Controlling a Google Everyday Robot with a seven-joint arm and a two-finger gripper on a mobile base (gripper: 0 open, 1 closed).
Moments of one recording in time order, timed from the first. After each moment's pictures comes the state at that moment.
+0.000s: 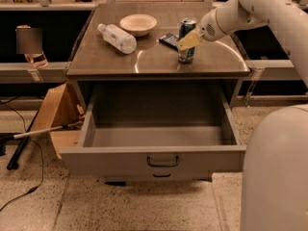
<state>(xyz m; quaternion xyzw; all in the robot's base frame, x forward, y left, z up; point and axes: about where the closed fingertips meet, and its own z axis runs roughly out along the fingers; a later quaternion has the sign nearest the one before) 0.779 -0.134 0.882 -0.39 0.82 0.15 0.39</state>
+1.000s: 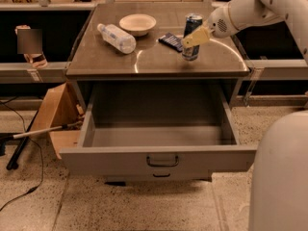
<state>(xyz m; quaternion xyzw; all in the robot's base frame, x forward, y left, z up) 0.754 -0.143 0.902 -0.42 0.80 0.19 0.39</state>
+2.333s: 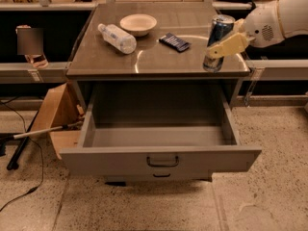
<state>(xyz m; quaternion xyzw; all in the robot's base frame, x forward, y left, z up) 0.632 -0.179 0.949 -0.48 0.74 0.22 0.41</state>
